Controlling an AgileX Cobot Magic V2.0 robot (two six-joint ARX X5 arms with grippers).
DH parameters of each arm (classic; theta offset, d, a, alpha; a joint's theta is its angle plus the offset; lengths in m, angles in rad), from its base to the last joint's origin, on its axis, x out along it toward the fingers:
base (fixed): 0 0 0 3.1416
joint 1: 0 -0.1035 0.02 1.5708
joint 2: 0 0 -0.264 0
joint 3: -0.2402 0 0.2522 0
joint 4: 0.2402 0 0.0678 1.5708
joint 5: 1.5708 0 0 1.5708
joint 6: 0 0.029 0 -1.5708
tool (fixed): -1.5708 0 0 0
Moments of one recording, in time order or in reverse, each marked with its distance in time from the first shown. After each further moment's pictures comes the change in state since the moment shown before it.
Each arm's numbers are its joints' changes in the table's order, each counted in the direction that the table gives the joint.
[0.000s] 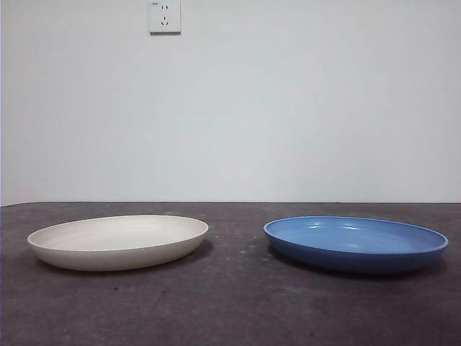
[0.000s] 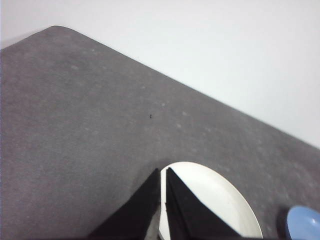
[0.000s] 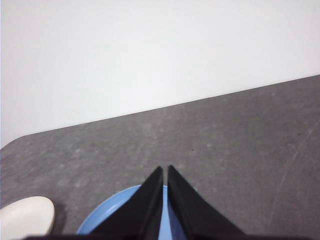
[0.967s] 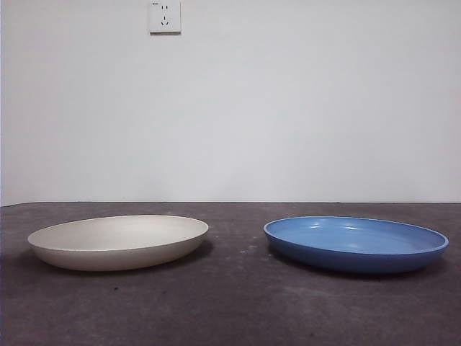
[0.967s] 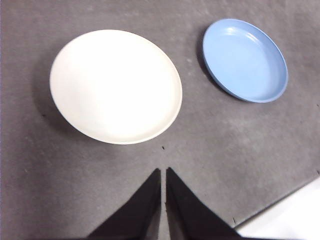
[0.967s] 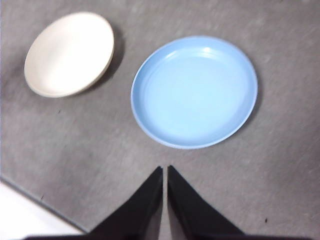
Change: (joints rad) left arm 0.268 0.601 -0.569 0.560 -0.228 0.393; right arm -0.110 0.697 -0.642 0.743 0.233 -0.350
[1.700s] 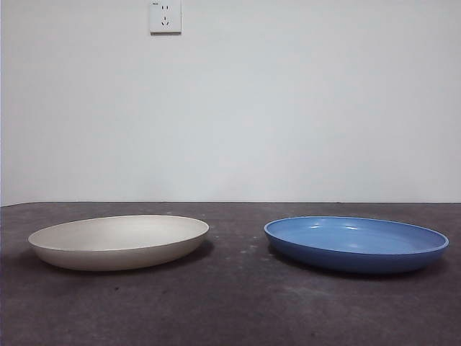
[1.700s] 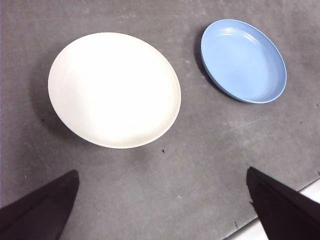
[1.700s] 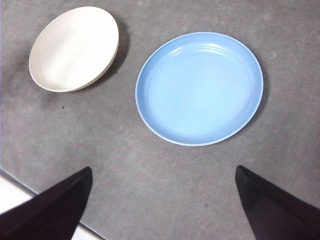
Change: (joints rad) left arm 0.003 0.034 -0.001 -0.033 0.001 0.000; right arm -0.011 0.000 0.000 0.002 0.000 0.007
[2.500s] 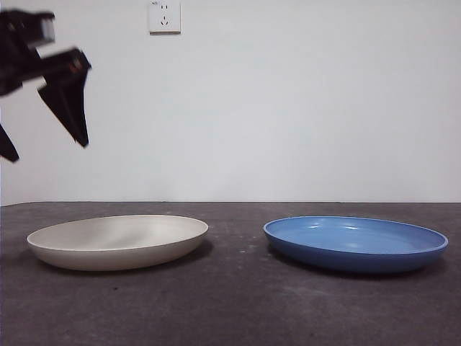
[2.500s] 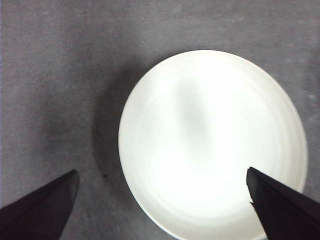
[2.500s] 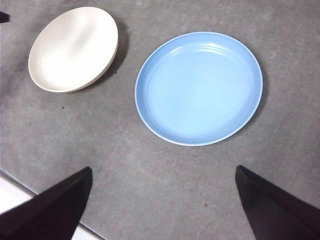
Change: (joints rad) left arm -0.015 0.554 0.000 -0.425 0.234 -0.043; right arm 0.000 0.000 0.000 0.000 0.000 0.000
